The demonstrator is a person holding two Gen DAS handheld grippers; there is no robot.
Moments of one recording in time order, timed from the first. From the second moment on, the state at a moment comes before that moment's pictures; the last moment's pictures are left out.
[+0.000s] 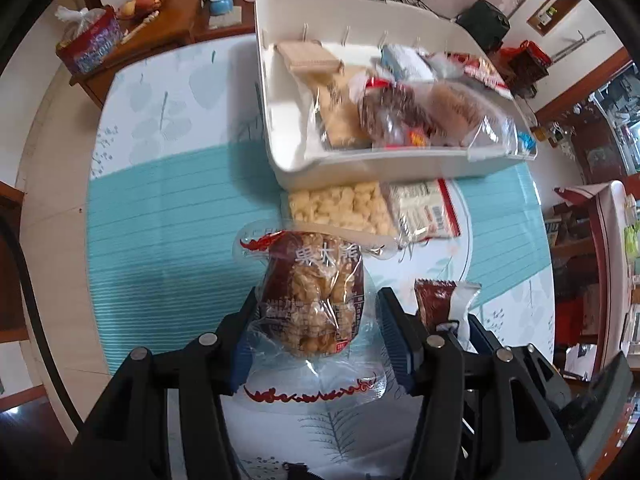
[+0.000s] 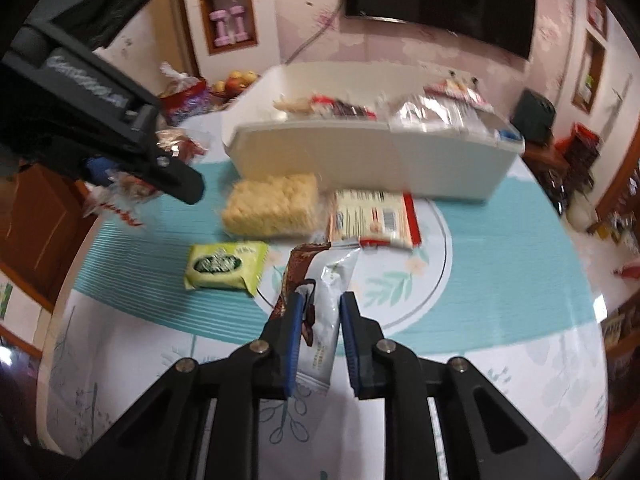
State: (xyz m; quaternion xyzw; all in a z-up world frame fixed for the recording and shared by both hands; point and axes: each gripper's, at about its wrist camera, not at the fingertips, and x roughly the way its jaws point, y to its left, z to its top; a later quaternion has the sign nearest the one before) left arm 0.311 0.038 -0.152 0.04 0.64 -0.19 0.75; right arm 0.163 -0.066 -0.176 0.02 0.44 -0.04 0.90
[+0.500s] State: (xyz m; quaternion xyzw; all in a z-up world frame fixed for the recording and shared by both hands) left arm 0.349 0.006 -0.076 0.00 0.56 -0.18 0.81; right arm 0.208 -0.099 -0.082 -0.03 0.36 0.04 0.93
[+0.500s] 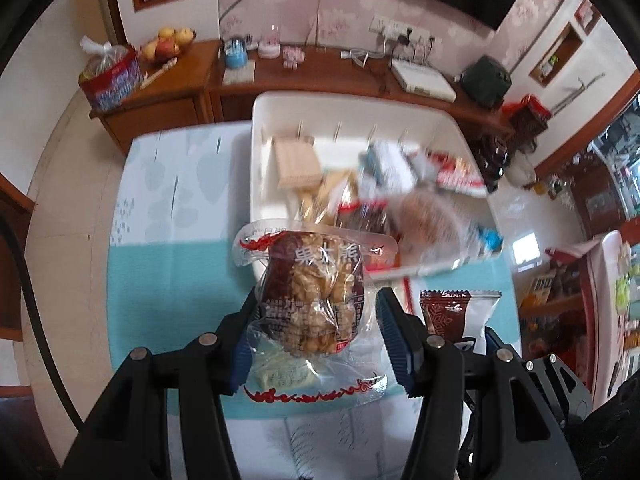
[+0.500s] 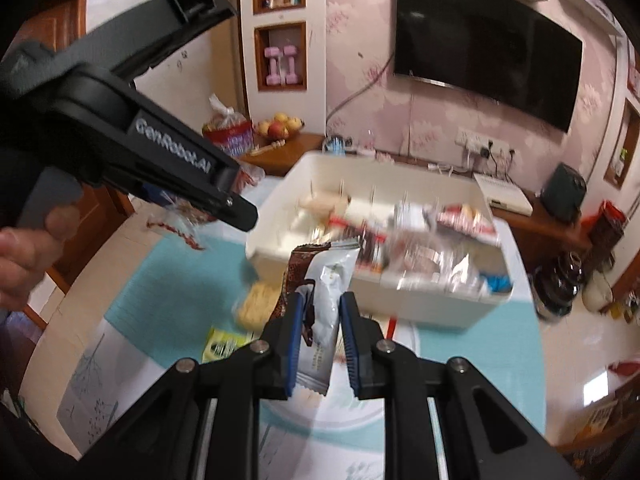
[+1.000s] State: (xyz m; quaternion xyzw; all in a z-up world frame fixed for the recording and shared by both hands) left arm 0.387 -0.040 -0.078 -0.05 0.47 -0.18 0.86; right arm 0.275 -0.164 -0.075 -0.05 0.27 0.02 0.96
